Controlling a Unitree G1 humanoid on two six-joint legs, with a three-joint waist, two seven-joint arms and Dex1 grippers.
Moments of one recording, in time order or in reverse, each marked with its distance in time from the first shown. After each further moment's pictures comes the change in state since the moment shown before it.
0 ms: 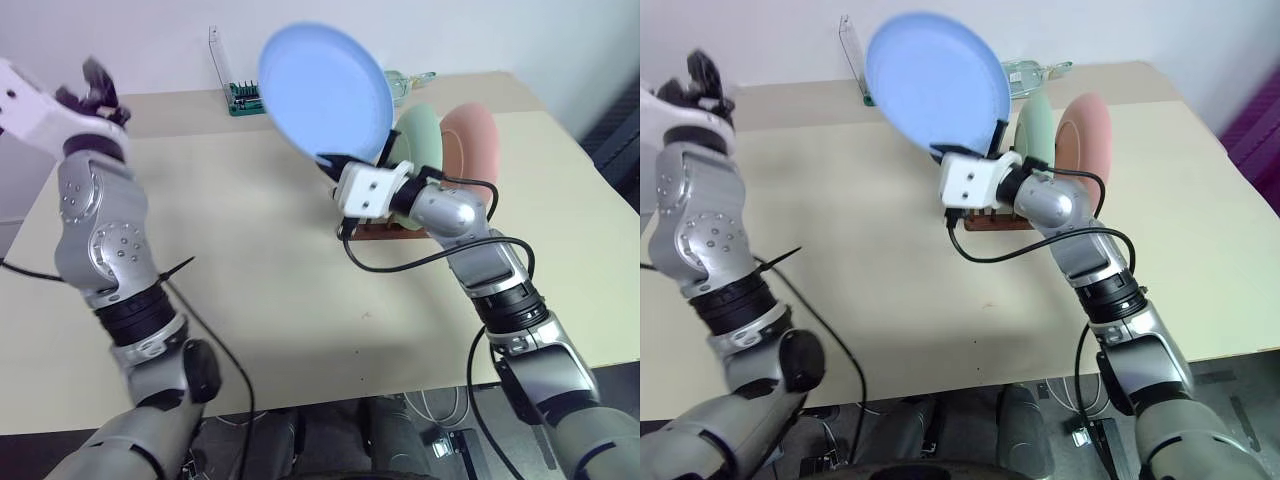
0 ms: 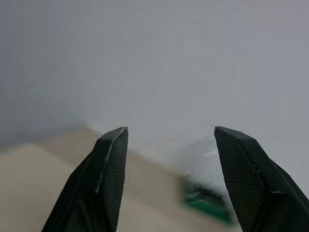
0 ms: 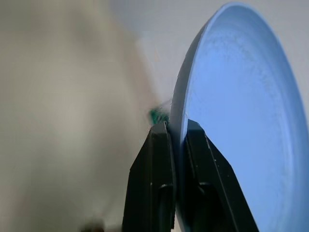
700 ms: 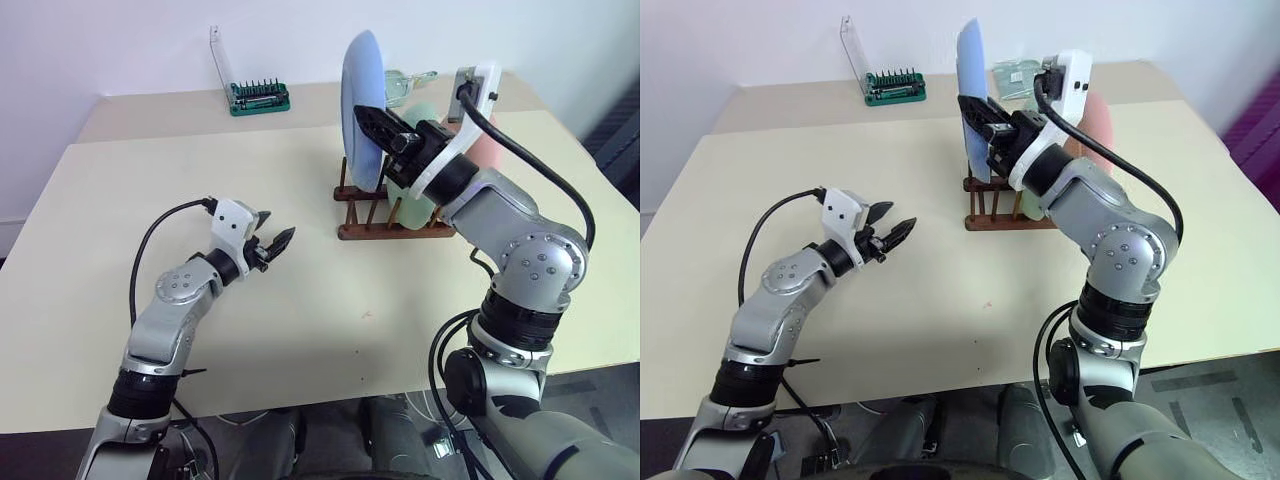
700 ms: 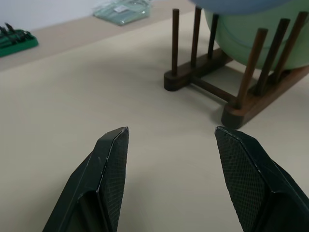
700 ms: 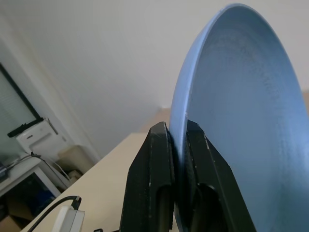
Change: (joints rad) left arm 0.379 0.105 -0.492 -0.070 0.028 -0.041 -0.670; right arm -0.020 0.248 -0.510 -0.268 1.010 1.045 -0.546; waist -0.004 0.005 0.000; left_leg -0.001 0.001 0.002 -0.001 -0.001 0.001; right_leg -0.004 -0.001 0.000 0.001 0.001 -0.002
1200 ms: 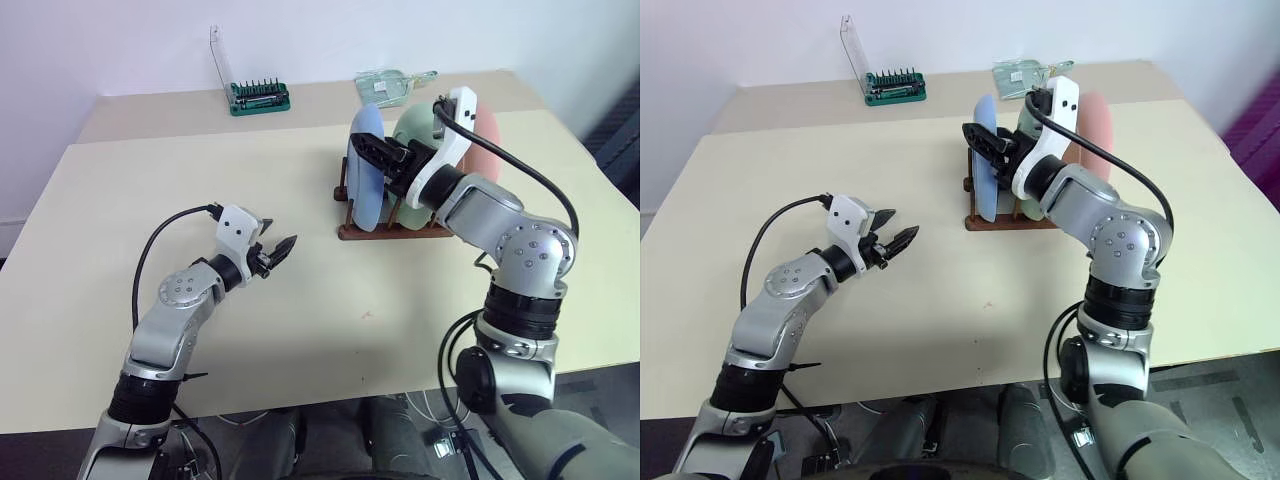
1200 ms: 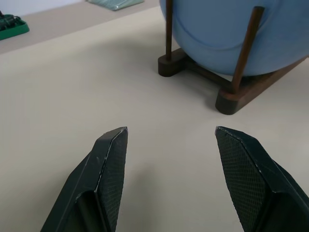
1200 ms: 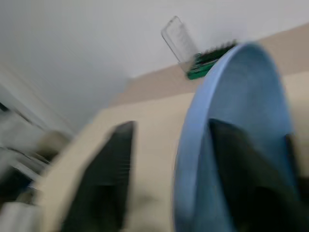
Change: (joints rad) left arm 0.022 -0.003 -0.016 -0.045 0.020 0.043 -0.001; right arm -0.003 -0.192 0.176 0.100 -0.151 -0.103 0.033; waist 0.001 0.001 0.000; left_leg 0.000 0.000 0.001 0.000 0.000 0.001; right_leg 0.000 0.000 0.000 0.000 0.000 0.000
